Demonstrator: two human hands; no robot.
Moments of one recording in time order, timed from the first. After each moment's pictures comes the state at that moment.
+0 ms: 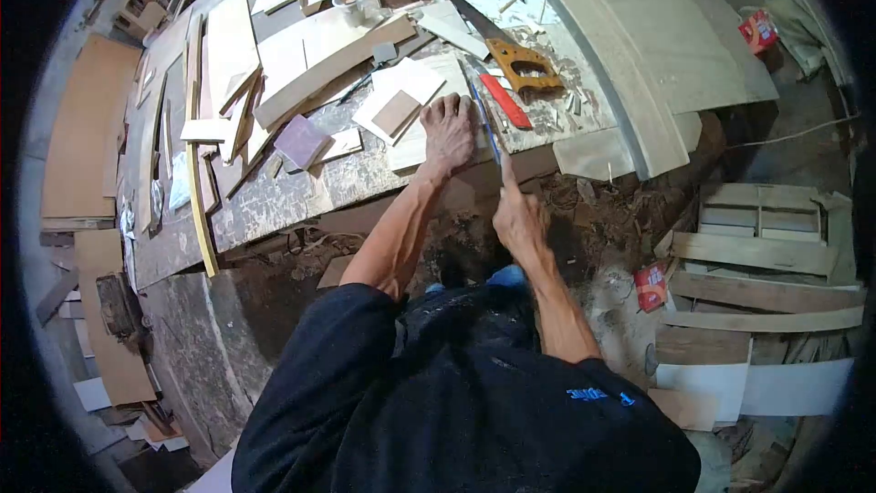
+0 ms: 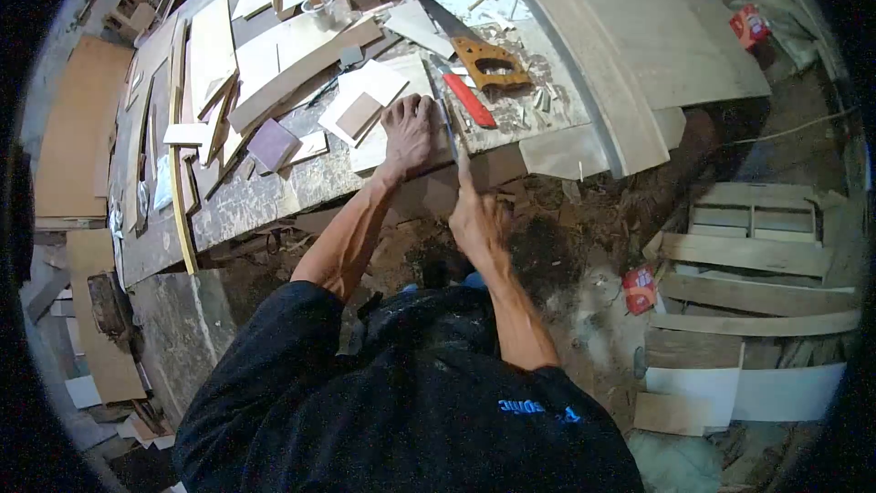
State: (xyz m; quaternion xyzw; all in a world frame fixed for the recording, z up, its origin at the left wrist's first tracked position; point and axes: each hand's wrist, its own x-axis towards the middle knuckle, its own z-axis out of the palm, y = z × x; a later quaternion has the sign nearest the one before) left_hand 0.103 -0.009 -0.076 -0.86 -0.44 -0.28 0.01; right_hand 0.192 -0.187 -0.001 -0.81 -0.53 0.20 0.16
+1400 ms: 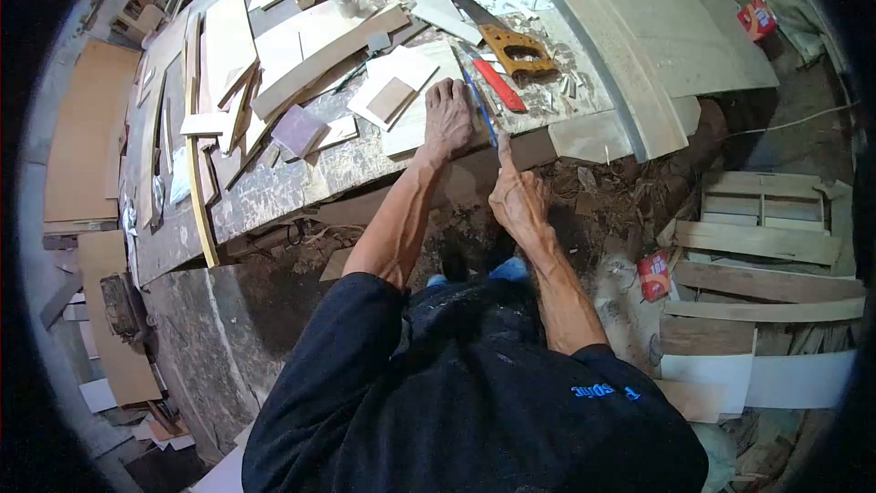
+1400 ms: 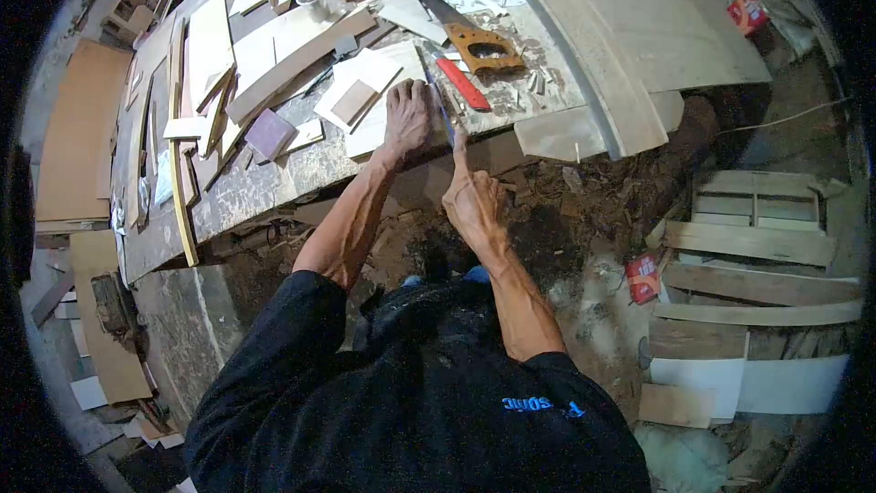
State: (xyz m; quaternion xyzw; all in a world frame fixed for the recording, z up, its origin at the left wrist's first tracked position) left_hand 0.110 0.000 -0.084 -0.88 -0.39 -0.27 -0.01; right_hand 0.196 -0.187 0.014 -0.78 -0.57 0.17 0.20
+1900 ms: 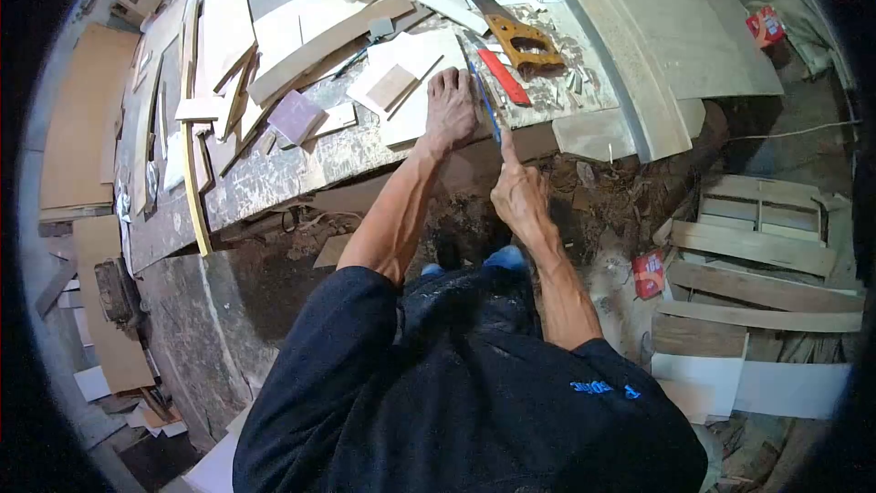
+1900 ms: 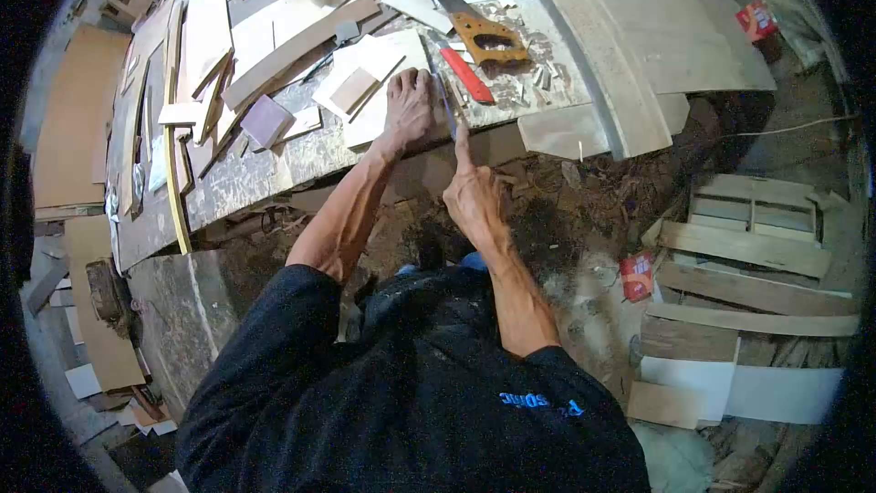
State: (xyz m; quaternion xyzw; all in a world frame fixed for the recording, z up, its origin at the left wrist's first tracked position) left_hand 0.110 -0.004 -0.076 -0.87 -0.40 -0.31 -0.03; right_hand 0.198 -0.178 0.016 -0.78 -0.56 0.21 0.17
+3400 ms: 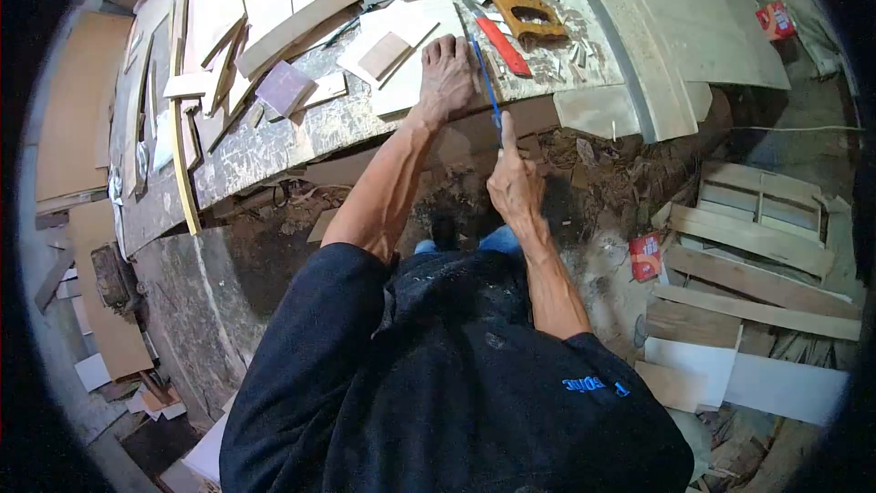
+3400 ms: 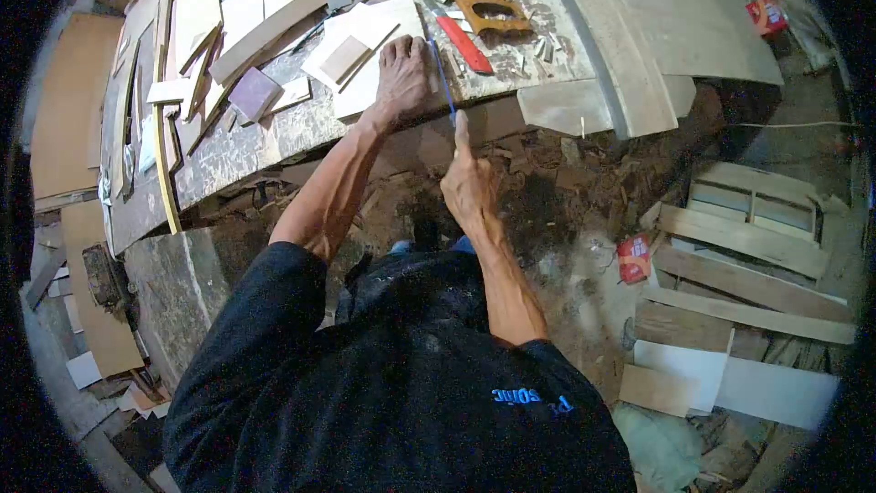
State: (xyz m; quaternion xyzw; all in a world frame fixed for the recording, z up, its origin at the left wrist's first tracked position) left_hand 0.112 -0.006 -0.074 -0.86 -0.42 -0.29 -0.02; right_hand 0.191 -0.206 -0.018 -0.79 -0.53 0.22 0.23
